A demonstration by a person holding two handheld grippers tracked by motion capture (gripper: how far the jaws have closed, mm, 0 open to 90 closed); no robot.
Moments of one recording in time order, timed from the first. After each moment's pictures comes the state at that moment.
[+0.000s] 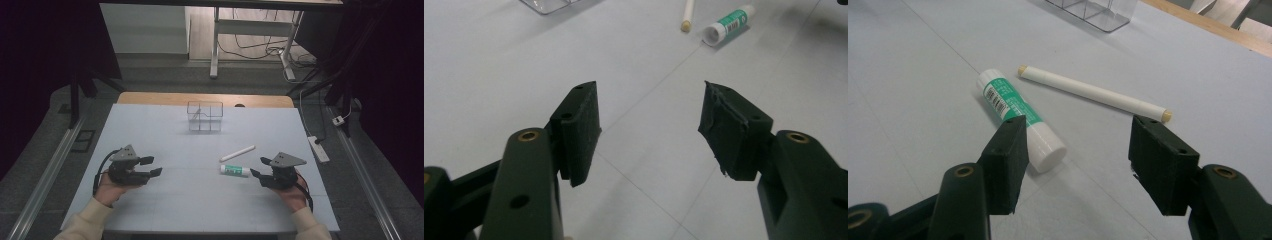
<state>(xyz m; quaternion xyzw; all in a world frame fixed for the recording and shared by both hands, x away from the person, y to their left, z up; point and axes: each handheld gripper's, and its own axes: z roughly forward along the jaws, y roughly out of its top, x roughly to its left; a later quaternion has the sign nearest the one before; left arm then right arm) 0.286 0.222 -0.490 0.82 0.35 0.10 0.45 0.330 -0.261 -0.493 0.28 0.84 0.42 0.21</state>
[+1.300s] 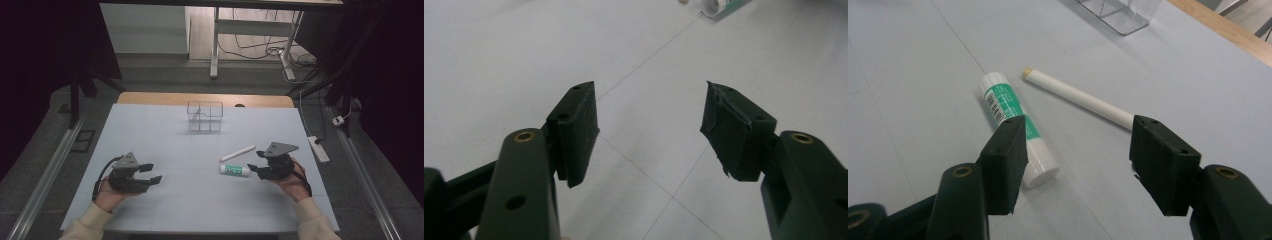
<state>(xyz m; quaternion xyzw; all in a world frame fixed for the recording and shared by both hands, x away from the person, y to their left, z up) 0.276 0.218 -0.504 0.83 0.35 0.09 0.43 0.355 -0.247 -0.471 0.23 0.88 0.37 0.19</state>
